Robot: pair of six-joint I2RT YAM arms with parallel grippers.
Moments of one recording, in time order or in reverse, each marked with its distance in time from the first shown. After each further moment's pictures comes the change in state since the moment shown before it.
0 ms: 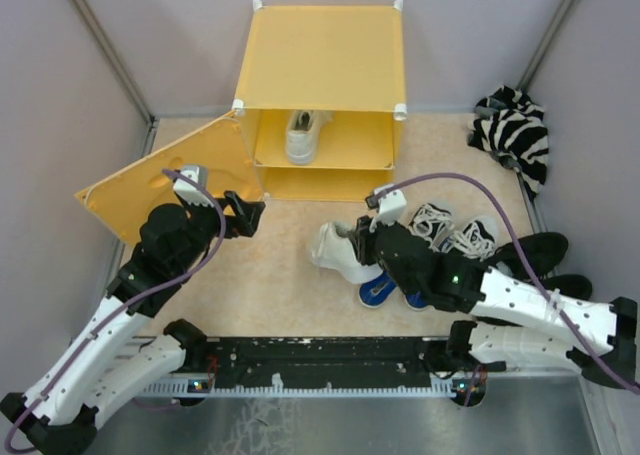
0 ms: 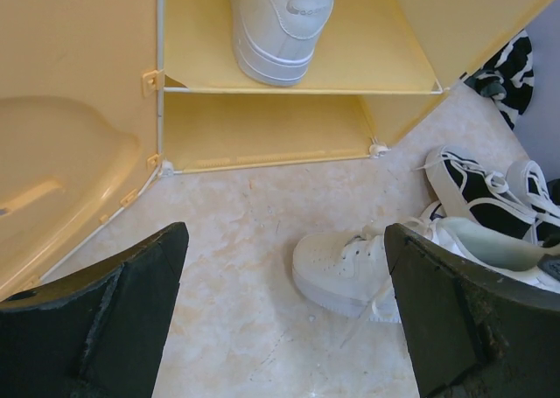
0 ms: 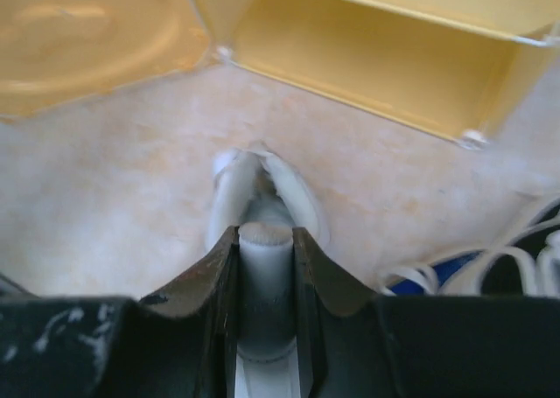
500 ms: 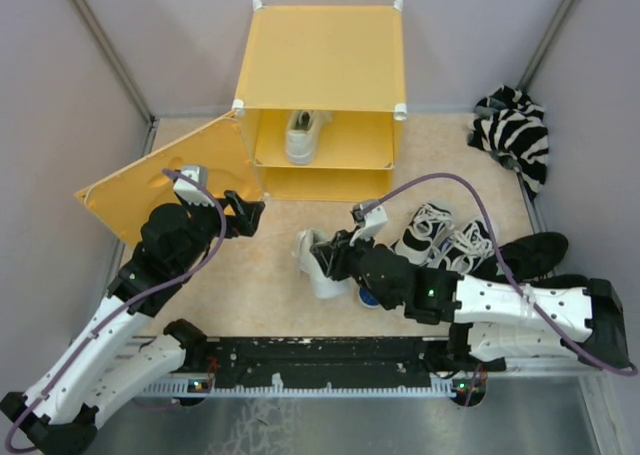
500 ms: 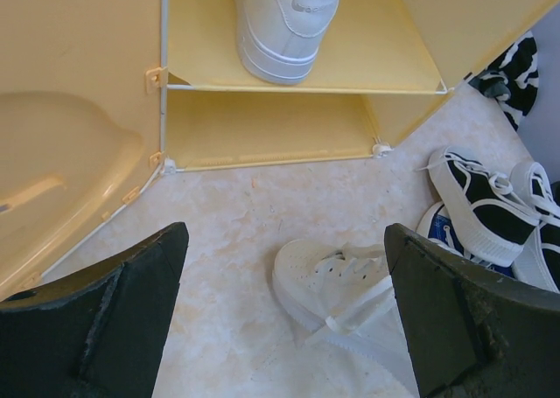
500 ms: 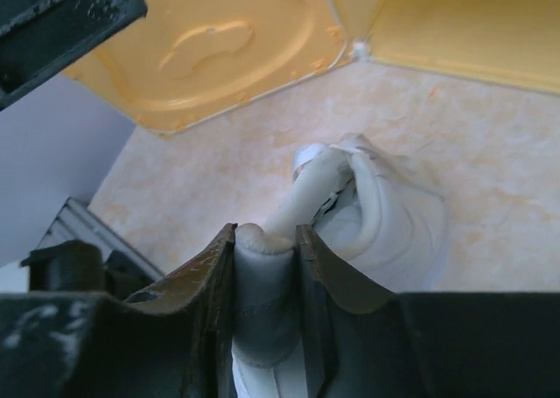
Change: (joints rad) left arm 0.000 0.002 -0.002 0.000 -0.010 -0.003; right arm 0.160 0.078 -0.175 0.357 0.026 0.219
